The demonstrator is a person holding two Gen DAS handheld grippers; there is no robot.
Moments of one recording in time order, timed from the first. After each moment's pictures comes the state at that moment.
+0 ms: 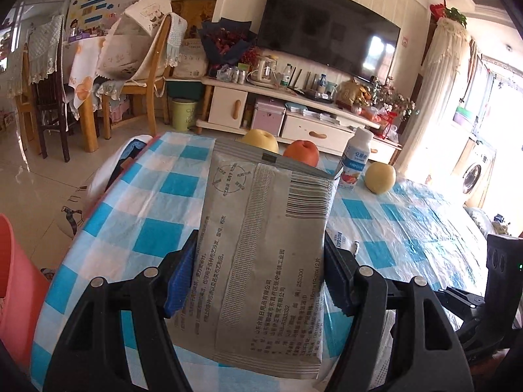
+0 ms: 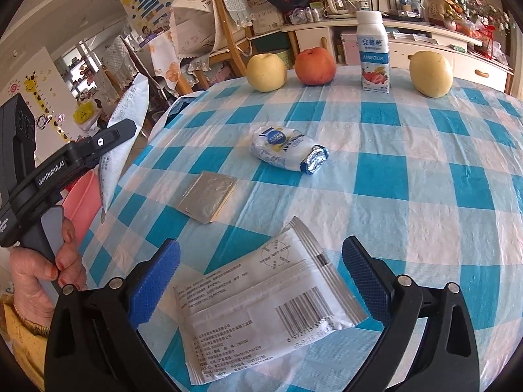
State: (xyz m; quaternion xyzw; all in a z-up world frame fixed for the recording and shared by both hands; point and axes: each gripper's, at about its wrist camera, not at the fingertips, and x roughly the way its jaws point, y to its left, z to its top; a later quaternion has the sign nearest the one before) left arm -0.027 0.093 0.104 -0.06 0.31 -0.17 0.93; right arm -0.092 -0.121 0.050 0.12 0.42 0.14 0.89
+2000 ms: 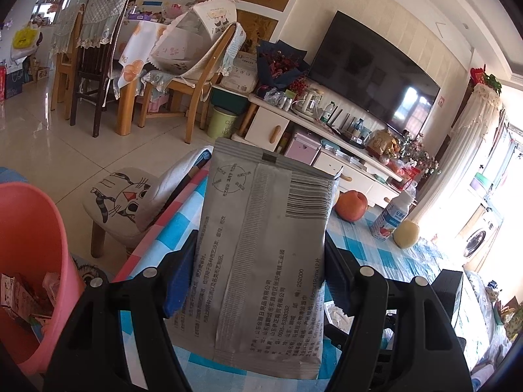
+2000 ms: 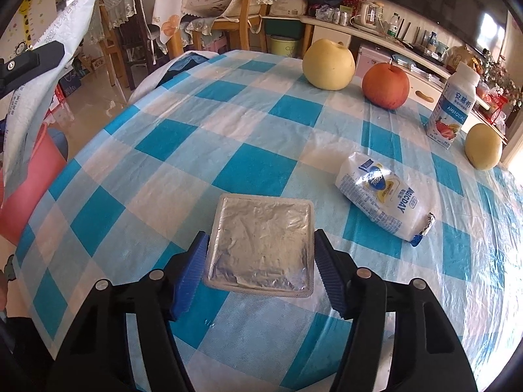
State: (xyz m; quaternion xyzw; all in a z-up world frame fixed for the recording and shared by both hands) left arm -0.009 0.205 0.102 -0.17 0.28 -0.11 0.94; right arm -0.007 0.014 0.029 -0.04 0.45 0.08 0.89
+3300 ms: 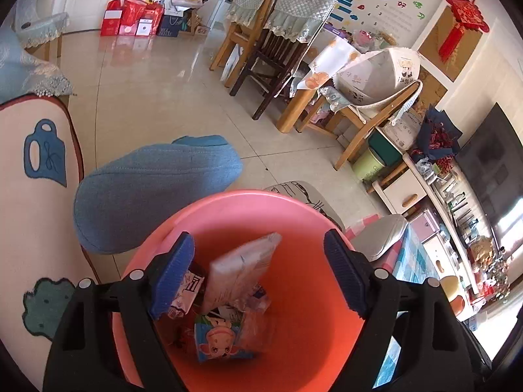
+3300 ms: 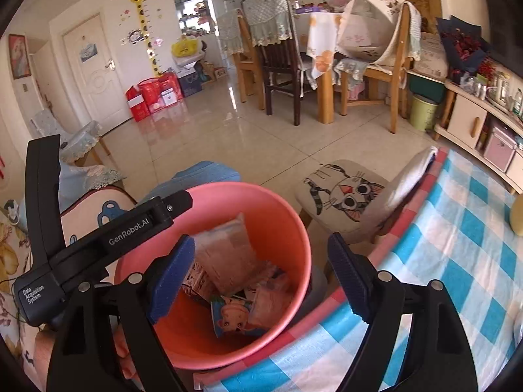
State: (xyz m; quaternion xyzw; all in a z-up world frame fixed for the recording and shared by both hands) left arm -0.054 0.457 0.078 -0.31 0.30 0.20 0.88; right arm -0.011 0.299 0.120 -0.04 0.37 0.33 0.87
